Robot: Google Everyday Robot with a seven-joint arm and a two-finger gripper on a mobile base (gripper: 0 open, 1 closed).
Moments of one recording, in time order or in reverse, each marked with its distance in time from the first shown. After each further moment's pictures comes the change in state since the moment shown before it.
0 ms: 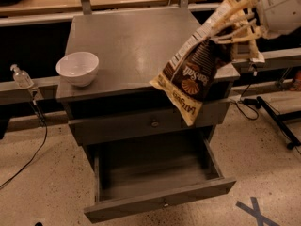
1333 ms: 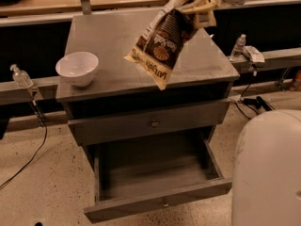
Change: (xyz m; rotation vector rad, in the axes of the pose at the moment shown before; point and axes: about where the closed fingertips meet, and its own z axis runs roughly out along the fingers) arm 0.055 -0.100 0.062 0.039 -0.139 -0.019
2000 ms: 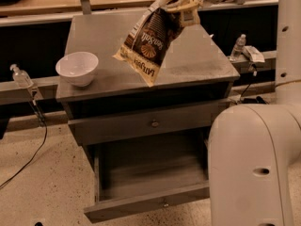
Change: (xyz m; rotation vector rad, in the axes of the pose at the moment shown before) arm 0.009 -0.018 0.033 -0.007 -0.022 -0.027
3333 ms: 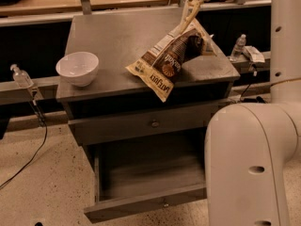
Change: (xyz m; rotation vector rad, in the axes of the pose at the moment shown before) arm 0.010 -0.023 0.015 0.071 0.013 0.002
